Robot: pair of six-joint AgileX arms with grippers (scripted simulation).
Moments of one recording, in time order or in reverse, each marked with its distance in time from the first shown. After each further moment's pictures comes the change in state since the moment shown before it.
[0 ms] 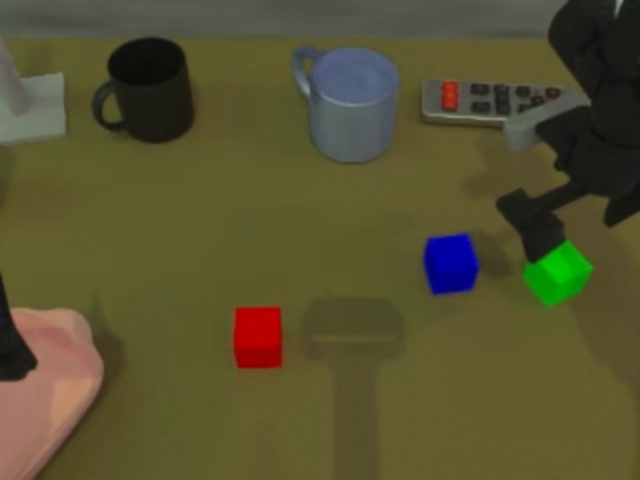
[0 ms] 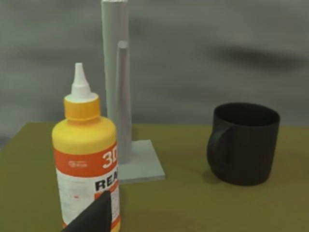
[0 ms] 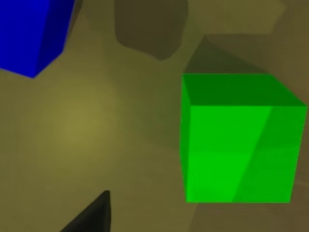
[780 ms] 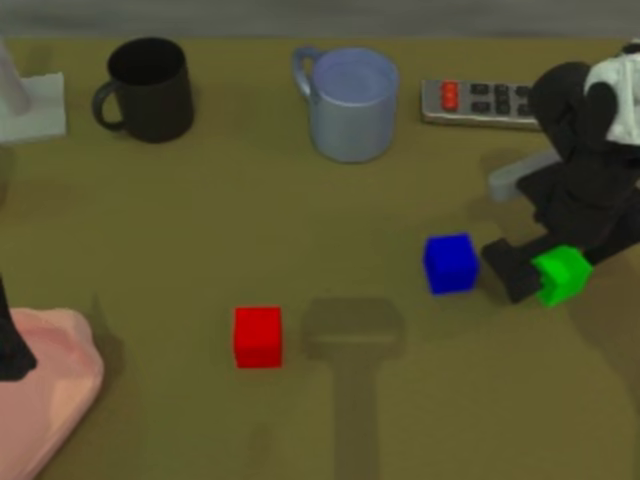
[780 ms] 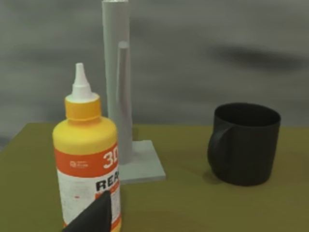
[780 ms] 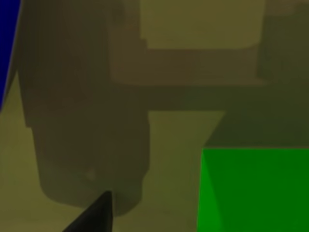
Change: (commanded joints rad) left arm 0.000 0.000 0.000 0.000 0.000 0.000; right arm 0.005 0.100 -0.162 0.264 0.001 0.004
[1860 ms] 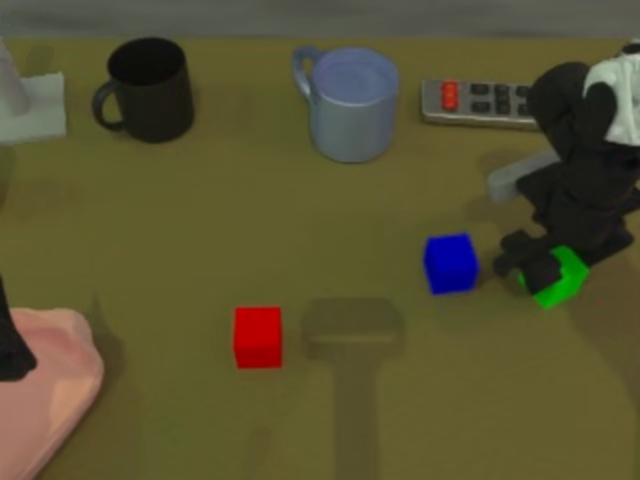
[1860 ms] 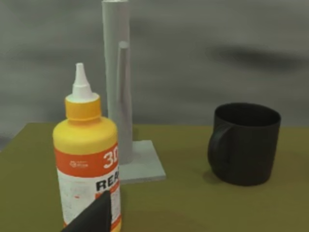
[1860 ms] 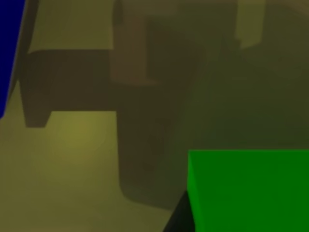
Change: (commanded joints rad) left arm 0.000 0.000 0.000 0.000 0.000 0.000; right arm 0.000 0.000 0.000 0.000 0.000 0.000
